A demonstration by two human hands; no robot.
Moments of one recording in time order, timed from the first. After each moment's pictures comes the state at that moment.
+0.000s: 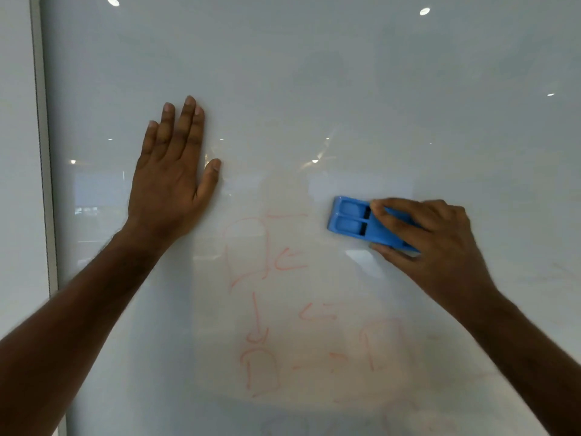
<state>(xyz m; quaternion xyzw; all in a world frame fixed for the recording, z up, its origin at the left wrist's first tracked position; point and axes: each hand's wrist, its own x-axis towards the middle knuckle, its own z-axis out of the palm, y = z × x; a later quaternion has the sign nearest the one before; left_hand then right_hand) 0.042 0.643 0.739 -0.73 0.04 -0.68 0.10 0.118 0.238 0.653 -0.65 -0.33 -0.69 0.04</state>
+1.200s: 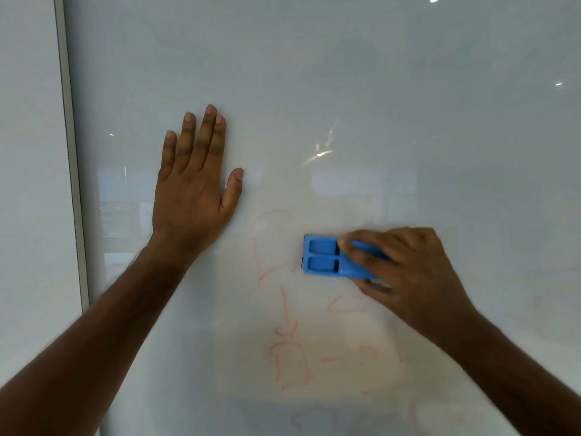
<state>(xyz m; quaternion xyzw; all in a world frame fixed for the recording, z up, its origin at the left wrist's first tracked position) 0.036 0.646 0.712 -0.74 0.03 -0.67 0.09 0.093 0.307 0.616 -0.64 -0.38 -0.67 -0.03</state>
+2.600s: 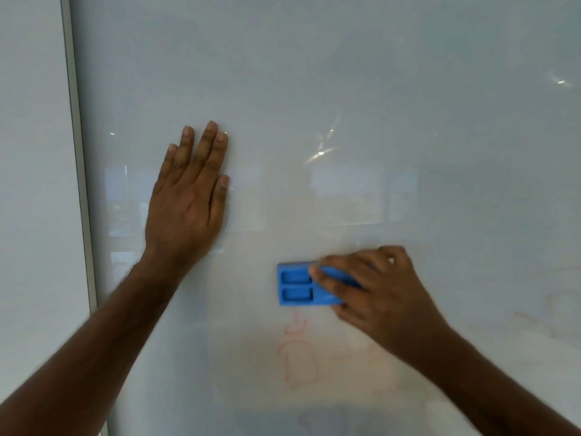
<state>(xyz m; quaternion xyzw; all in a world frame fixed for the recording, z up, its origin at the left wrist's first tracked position) 0.025 0.663 0.691 -0.72 0.09 -0.68 0.06 0.081 0.350 0.590 -0.63 -0.41 -0.66 -0.05</state>
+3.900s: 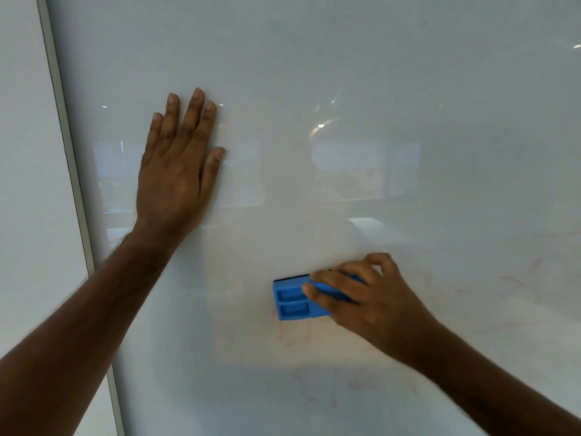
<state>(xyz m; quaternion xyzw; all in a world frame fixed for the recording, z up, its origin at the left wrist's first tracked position) 0.021 0.665 0.686 -0.75 0.07 -0.66 0.06 0.081 0.339 0.536 -0.62 -0.48 -0.62 -0.07</state>
